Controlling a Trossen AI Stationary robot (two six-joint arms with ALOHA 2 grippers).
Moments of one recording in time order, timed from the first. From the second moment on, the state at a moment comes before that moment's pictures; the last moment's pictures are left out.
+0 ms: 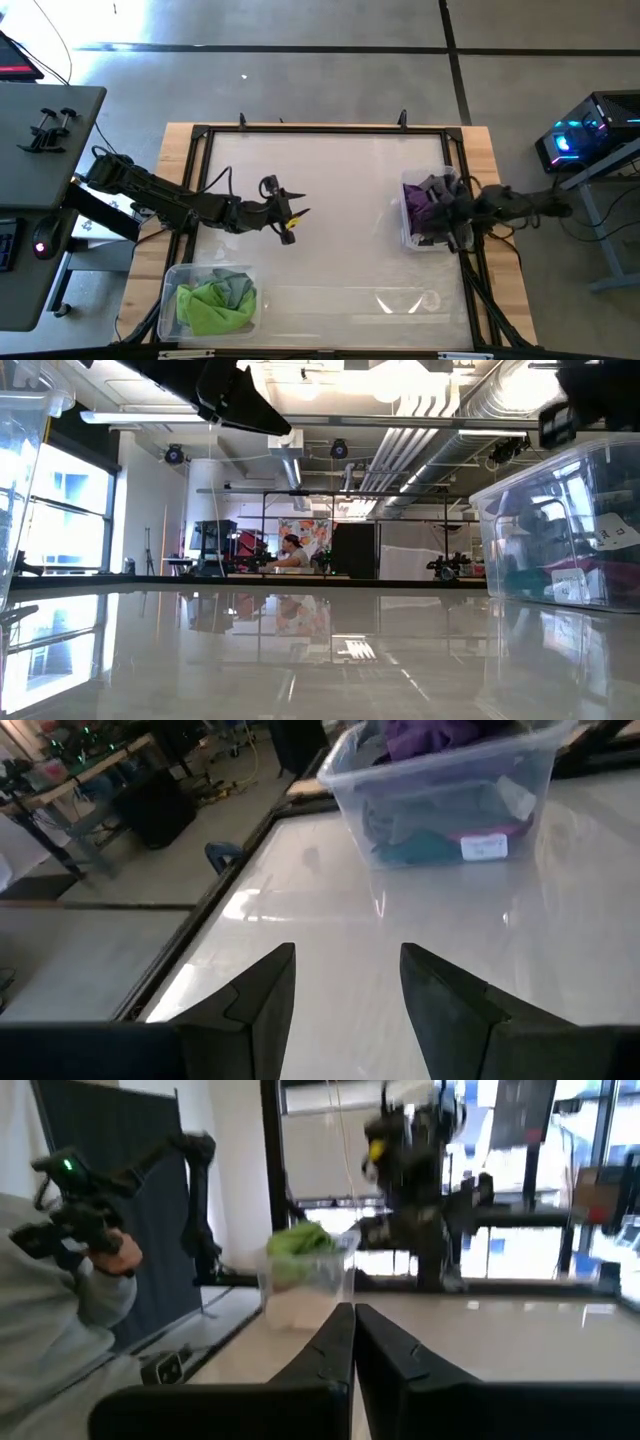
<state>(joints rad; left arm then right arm) -0.25 1.34 0.76 0.16 -0.66 0.08 0.19 0.02 0.12 0.01 -0.08 0.05</state>
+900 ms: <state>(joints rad) -0.13 1.17 0.57 0.47 -0.37 0.04 0.19 0.00 0.01 0.03 0.06 0.03</state>
